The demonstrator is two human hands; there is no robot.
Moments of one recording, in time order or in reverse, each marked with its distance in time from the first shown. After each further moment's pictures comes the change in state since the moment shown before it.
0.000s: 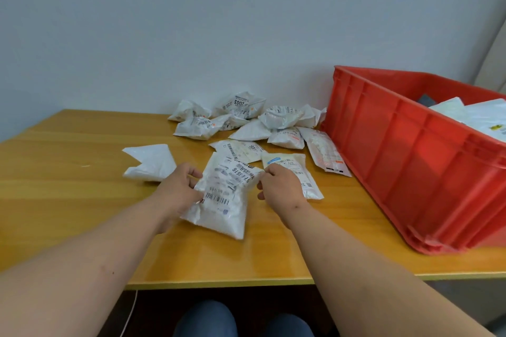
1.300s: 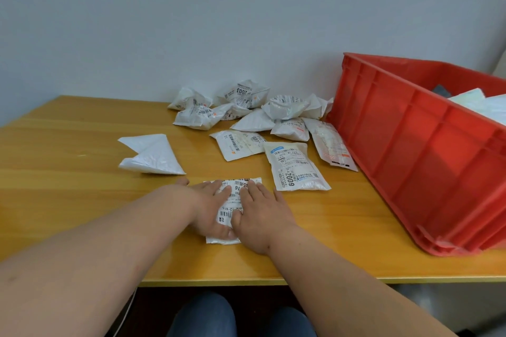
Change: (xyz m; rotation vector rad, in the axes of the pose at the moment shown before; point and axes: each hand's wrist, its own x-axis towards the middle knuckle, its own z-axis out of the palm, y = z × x) left_hand 0.003 0.020 0.031 1.469 -0.543 0.114; right_hand -0.008 0.044 0.040 -0.948 -0.306 -0.344
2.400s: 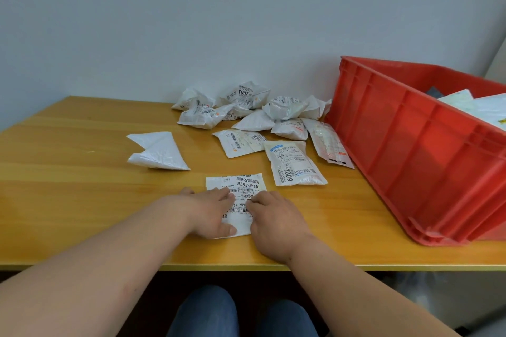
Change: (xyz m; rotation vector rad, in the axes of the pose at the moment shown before) left_hand -0.028 0.014 0.013 -0.081 0.092 0.073; right_hand -0.041 0.011 0.000 0.003 0.172 -0.146
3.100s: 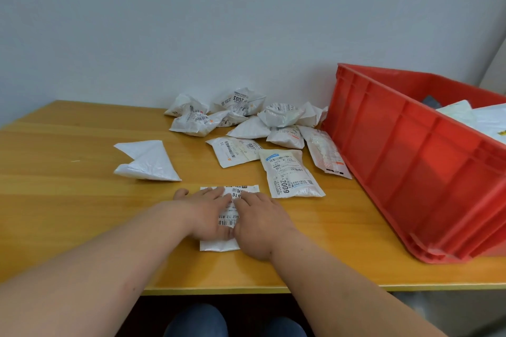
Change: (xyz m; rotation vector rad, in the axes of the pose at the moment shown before) left_hand 0.030 -0.008 -0.007 -0.093 0.048 -0.063; right_hand 0.037 -0.003 -0.008 -0.038 -0.140 0.046
